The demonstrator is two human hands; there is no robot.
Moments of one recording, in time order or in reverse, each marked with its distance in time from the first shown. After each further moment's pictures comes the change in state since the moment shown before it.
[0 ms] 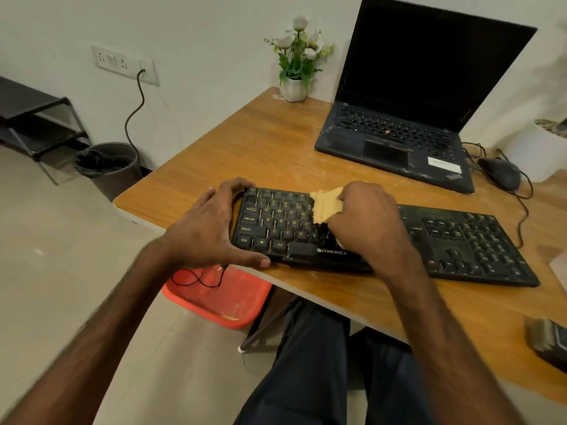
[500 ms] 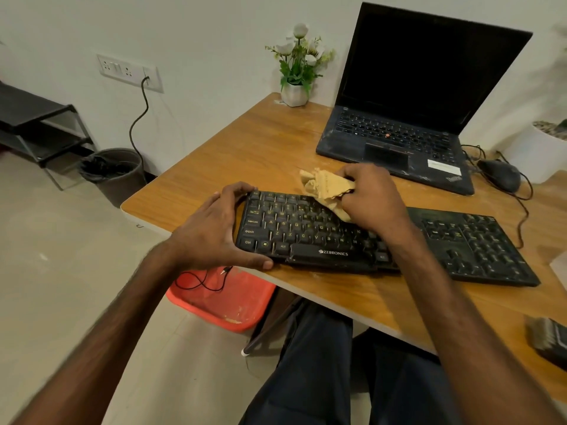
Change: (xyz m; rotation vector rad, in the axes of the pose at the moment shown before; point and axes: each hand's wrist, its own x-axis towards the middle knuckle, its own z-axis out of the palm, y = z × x) left_hand -0.001 -0.006 0.001 -0.015 -0.017 -0.013; right_hand 0.033 0.012 -0.003 0.177 0.141 -0.102
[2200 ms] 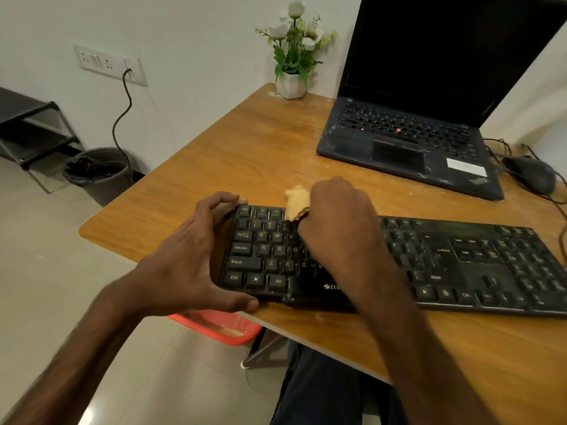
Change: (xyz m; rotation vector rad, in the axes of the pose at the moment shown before) left_hand 0.004 -0.013 0.001 -0.228 -0.045 0.081; right_hand -0.001 -0.042 0.024 -0.176 -0.078 -0.016
